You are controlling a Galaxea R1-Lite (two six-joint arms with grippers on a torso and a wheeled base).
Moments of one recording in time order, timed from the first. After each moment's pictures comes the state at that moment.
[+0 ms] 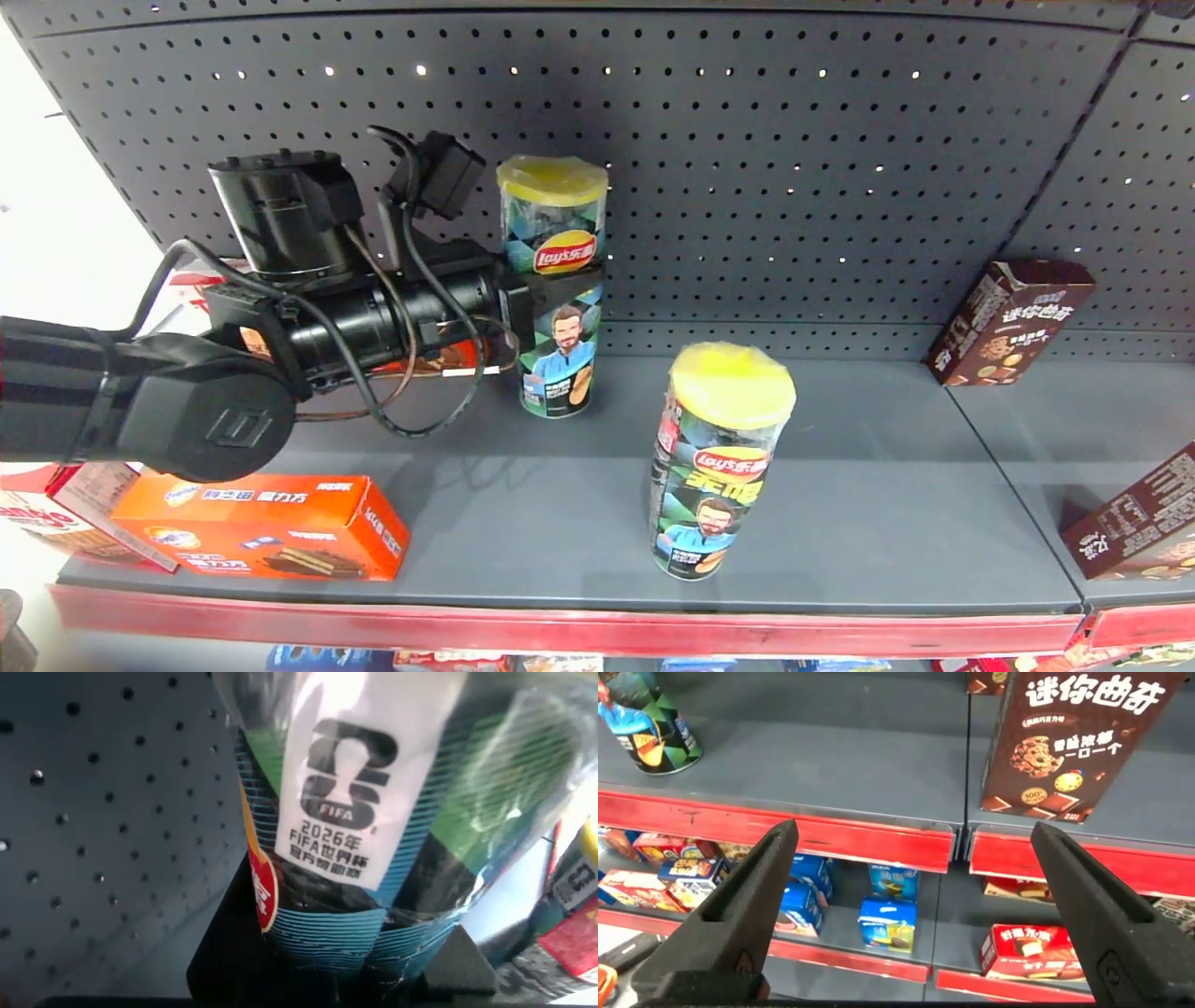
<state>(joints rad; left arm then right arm) -0.40 1.82 -1.11 -0.75 -0.55 0.01 0.31 0.00 -0.01 -0.03 -0.16 -0.02</state>
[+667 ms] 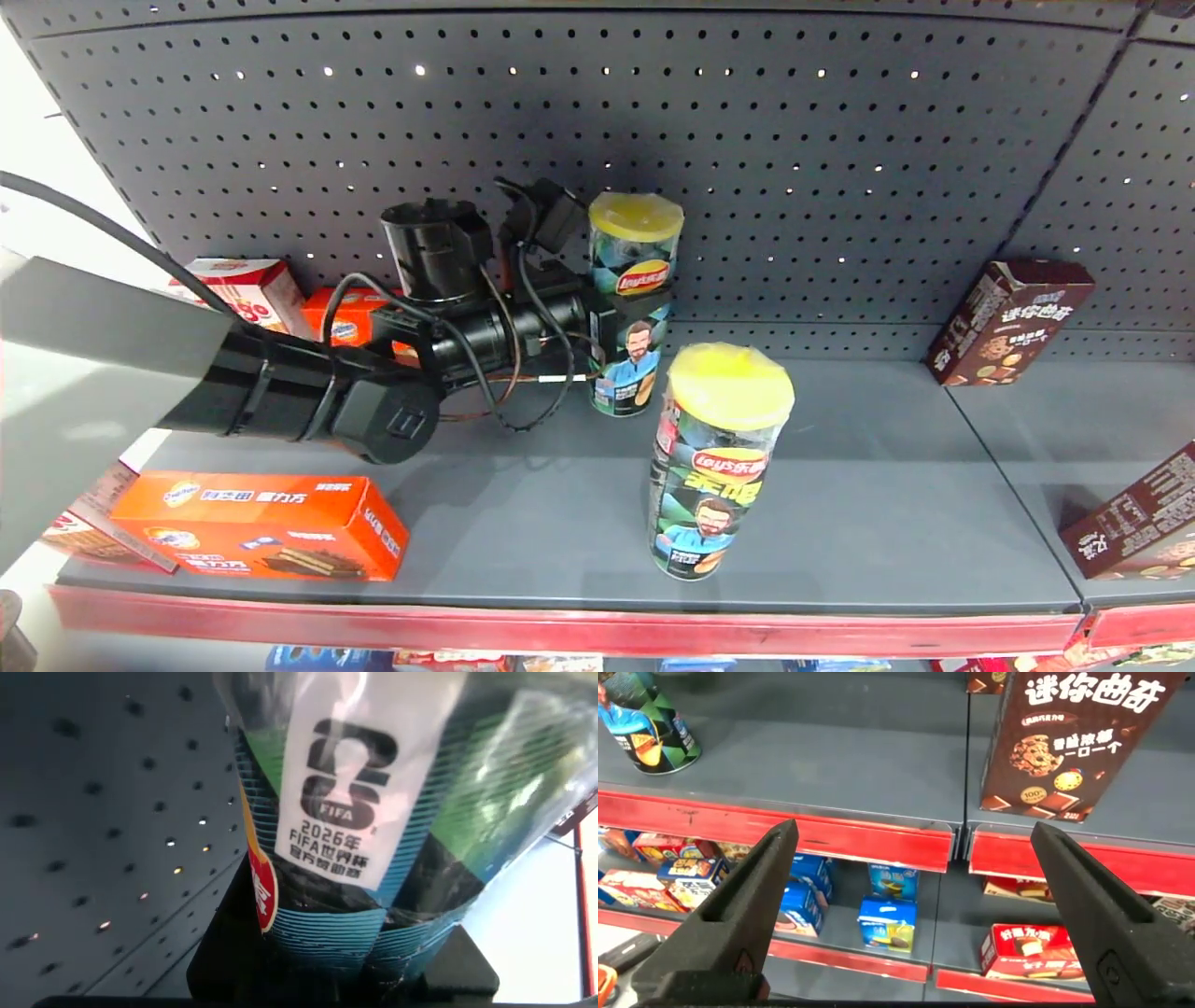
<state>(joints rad) -0.47 2.06 -1.29 -0.84 -0.55 0.01 0.31 0.00 -0.01 -0.04 -0.16 -0.02</state>
